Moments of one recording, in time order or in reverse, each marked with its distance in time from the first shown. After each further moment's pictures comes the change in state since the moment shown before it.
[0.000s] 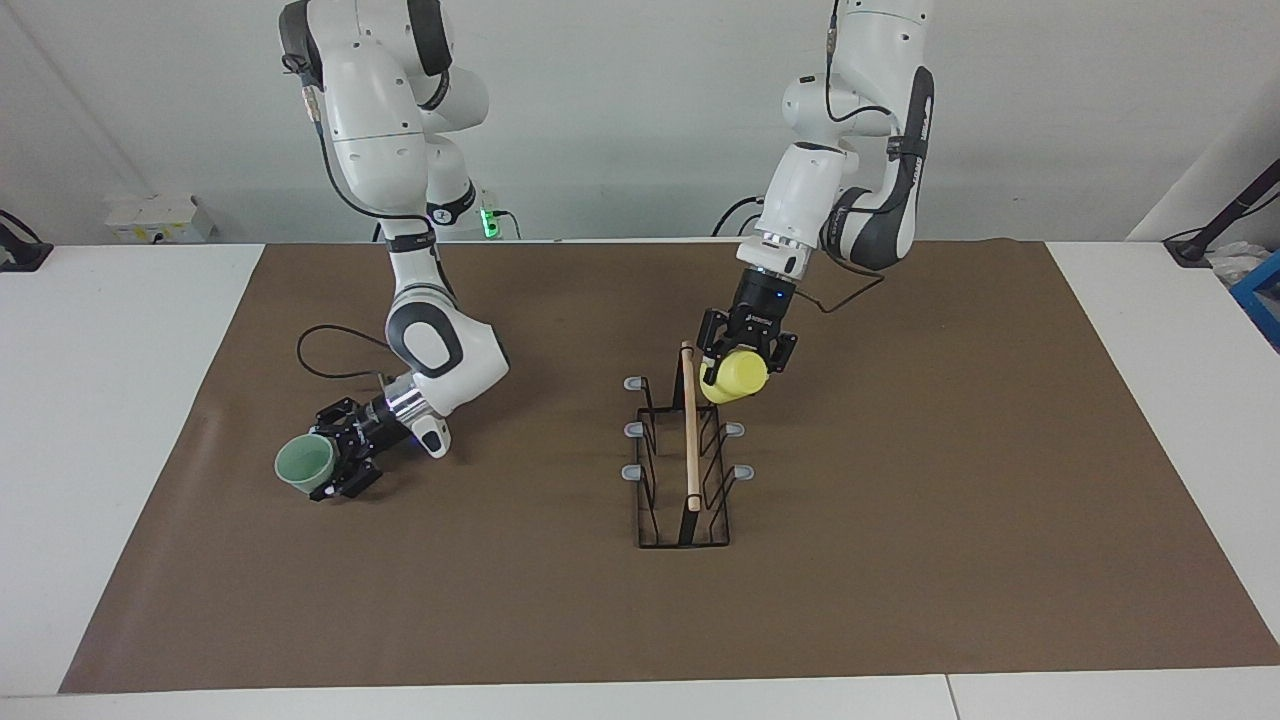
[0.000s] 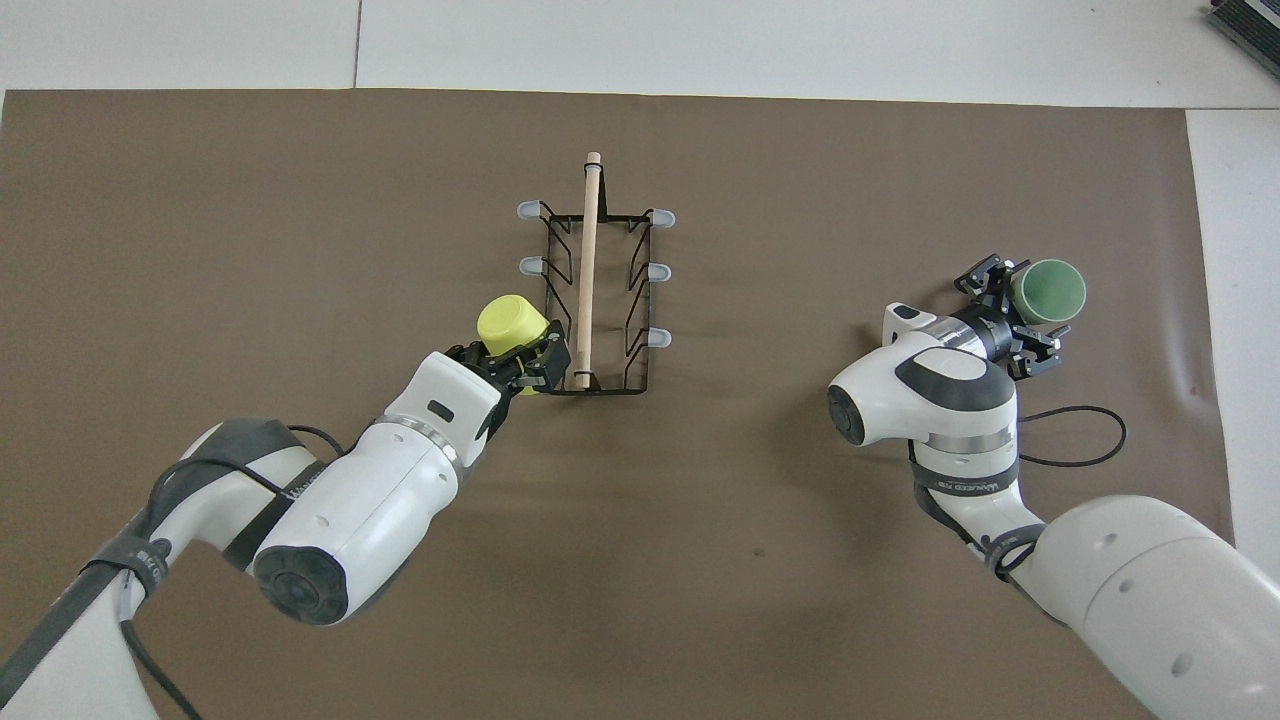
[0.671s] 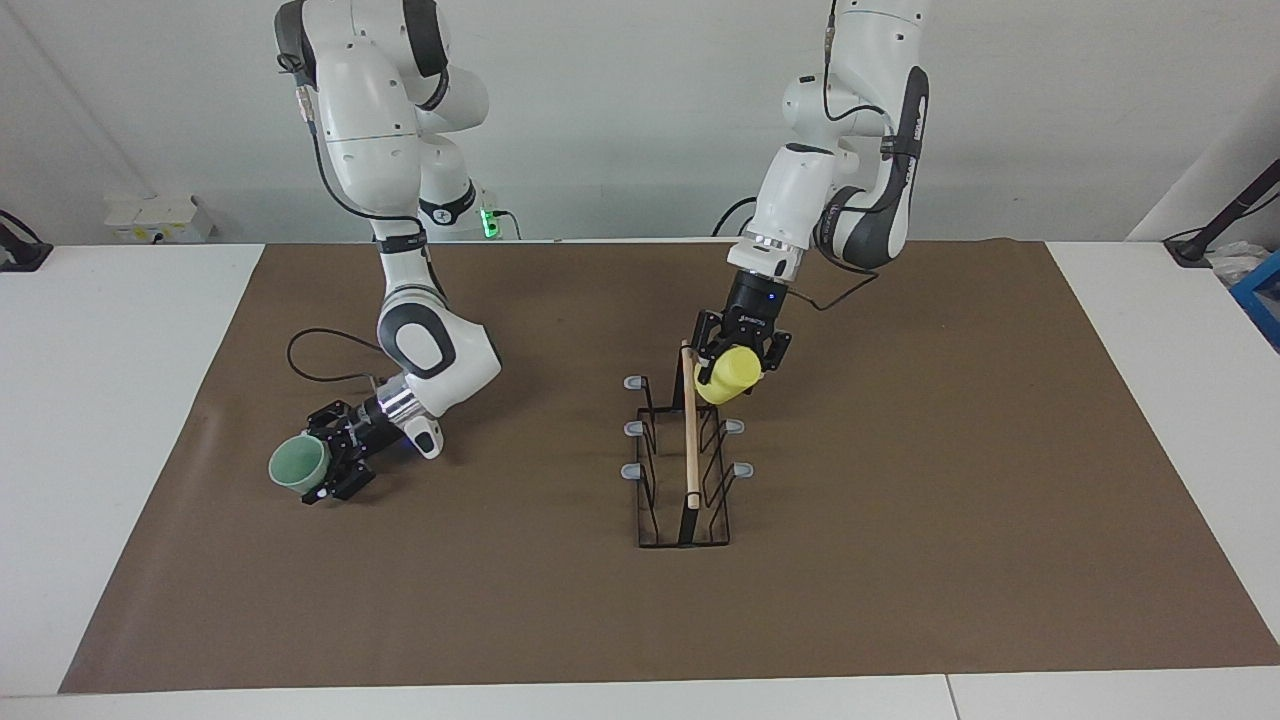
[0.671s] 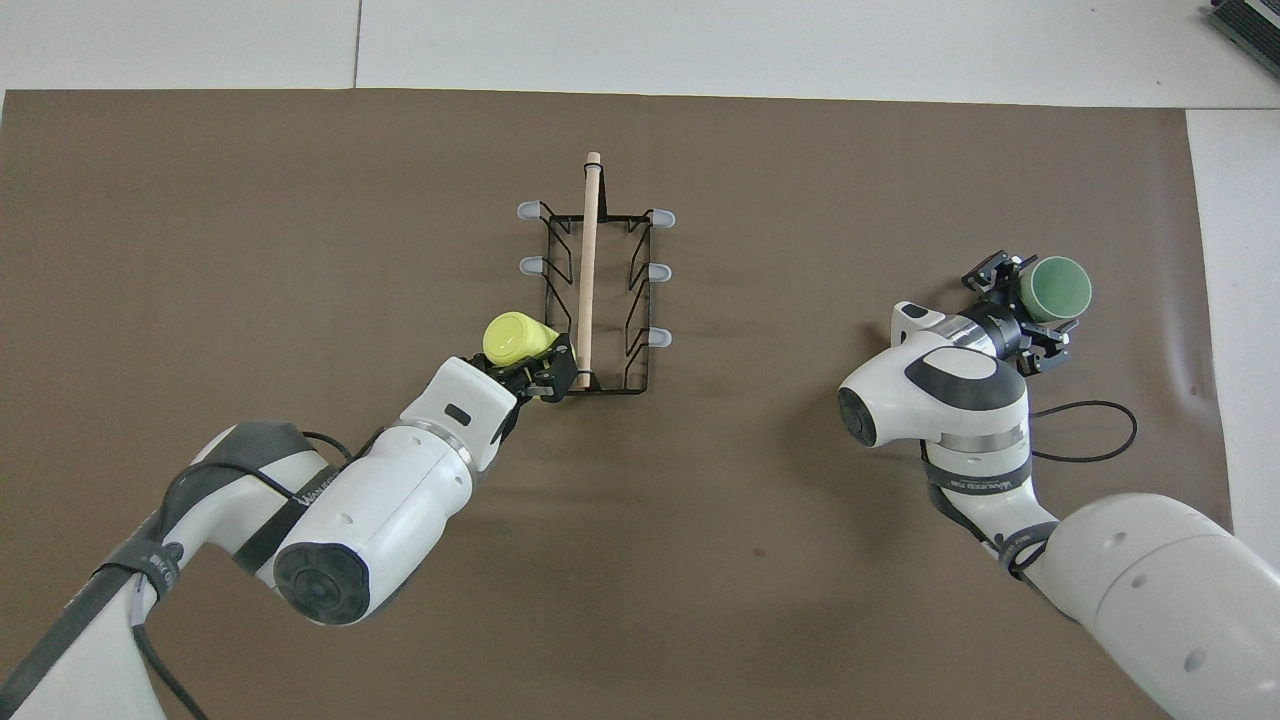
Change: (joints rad) left arm -0.008 -0.003 -0.018 0.002 0.002 -0.086 -0.003; right arm -0.023 0.000 0.000 -0.003 -0.049 0.019 0.020
